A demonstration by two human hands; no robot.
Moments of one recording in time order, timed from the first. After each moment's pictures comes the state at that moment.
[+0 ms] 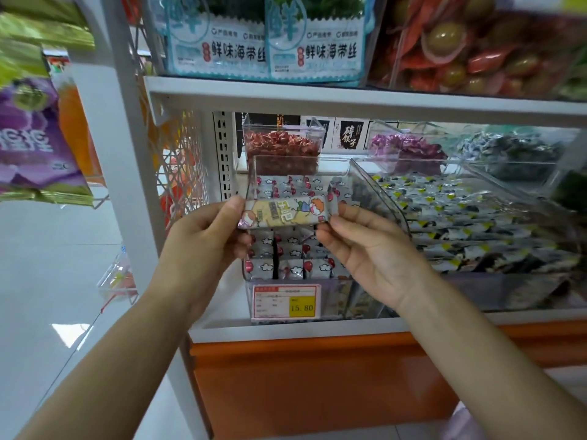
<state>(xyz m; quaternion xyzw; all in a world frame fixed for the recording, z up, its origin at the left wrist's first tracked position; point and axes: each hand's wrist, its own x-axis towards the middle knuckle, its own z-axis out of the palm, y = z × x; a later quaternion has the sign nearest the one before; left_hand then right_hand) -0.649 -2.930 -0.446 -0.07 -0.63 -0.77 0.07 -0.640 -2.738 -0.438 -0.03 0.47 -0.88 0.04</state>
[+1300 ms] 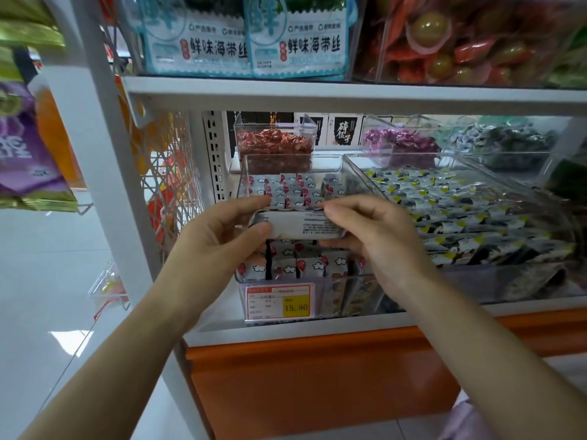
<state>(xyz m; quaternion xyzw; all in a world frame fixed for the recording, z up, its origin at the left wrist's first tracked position) -0.638 -2.924 -0.441 -0.17 -0.73 -0.65 0.07 -0.642 -2.727 -0.443 -0.09 0.70 -0.70 -0.14</state>
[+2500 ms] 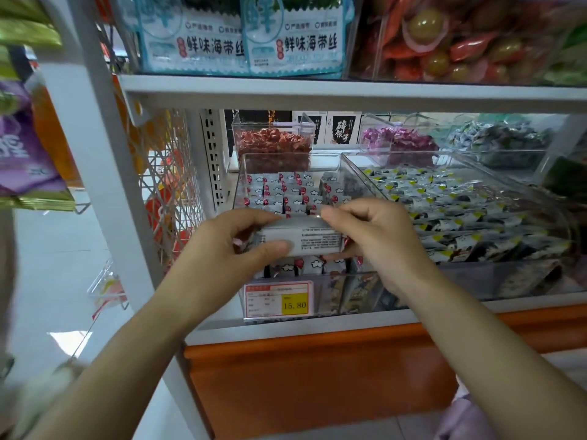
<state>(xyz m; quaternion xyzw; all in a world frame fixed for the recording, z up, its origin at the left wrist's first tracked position) -0.636 -2.921 -0.439 -0.20 -0.84 -0.50 0.09 -0.638 -2.726 -0.438 -0.10 0.76 -0.63 -0.15</state>
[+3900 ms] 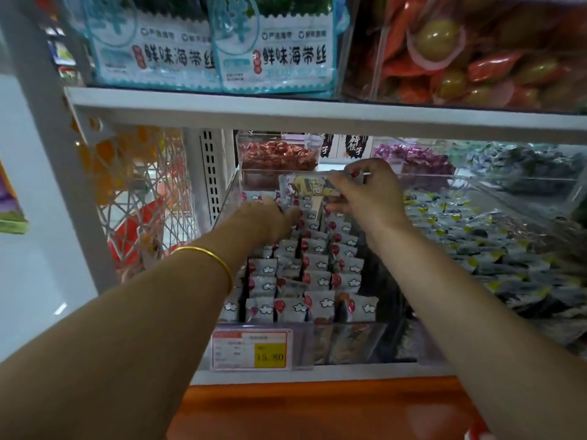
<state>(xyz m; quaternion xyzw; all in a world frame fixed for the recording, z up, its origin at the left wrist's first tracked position) -0.806 -2.851 -0.450 -0.03 -0.99 -0.12 -0.02 -0.745 -2.704 -0.412 -0.02 0.71 -0.67 -0.22</state>
